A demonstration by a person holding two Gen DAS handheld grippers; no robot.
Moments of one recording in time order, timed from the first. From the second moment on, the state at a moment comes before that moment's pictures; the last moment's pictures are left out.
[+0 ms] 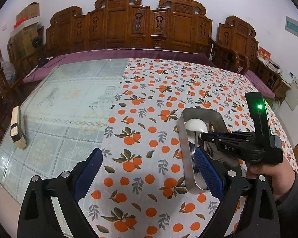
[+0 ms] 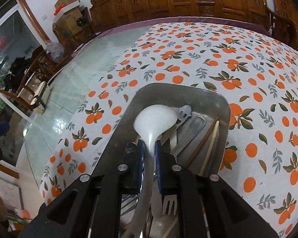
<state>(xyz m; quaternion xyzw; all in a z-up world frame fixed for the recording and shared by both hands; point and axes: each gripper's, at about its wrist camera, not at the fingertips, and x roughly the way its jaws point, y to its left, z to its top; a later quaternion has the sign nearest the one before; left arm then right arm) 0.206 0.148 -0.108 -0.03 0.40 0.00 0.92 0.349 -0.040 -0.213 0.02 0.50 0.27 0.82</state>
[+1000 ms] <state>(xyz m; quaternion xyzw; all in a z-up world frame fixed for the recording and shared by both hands) 0.162 0.059 -0.071 -0.01 0.36 -0.02 0.93 0.197 -0.182 -0.086 0.01 0.33 0.19 0.92</state>
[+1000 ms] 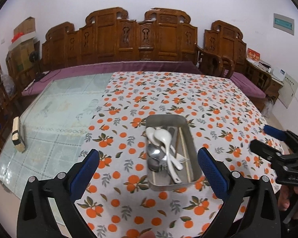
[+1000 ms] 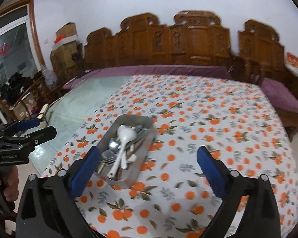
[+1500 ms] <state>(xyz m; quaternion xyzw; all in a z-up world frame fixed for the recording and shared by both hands) 0.112 0.010 -0.015 -0.01 0.29 -0.04 0.96 0.117 -0.253 -0.005 0.01 0.22 0.12 0.97</state>
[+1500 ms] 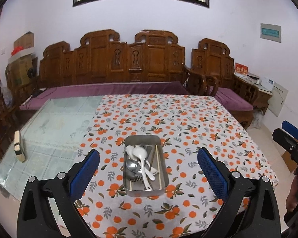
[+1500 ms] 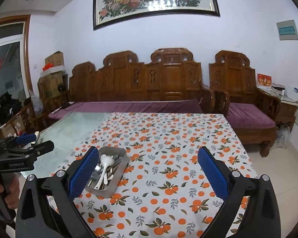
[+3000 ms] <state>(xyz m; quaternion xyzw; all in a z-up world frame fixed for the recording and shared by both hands) 0.088 -0.008 0.005 0.00 0.25 -0.03 0.97 0.099 -0.245 0.005 0.02 0.20 0.11 0.97</state>
